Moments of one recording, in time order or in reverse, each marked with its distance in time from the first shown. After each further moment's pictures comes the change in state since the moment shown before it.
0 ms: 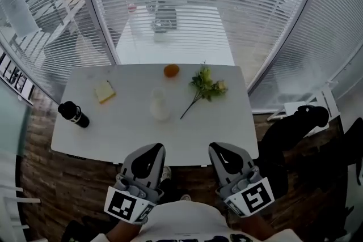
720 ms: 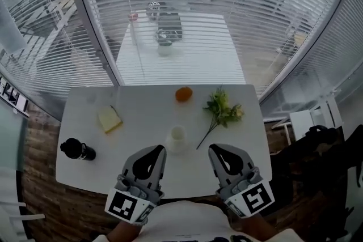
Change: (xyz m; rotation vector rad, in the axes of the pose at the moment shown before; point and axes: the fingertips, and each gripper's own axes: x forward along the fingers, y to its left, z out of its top) left arm 0.089 0.170 -0.004 -0.029 0.027 -0.037; right arm 0.184 -0.040 0.002 0.000 0.020 -0.025
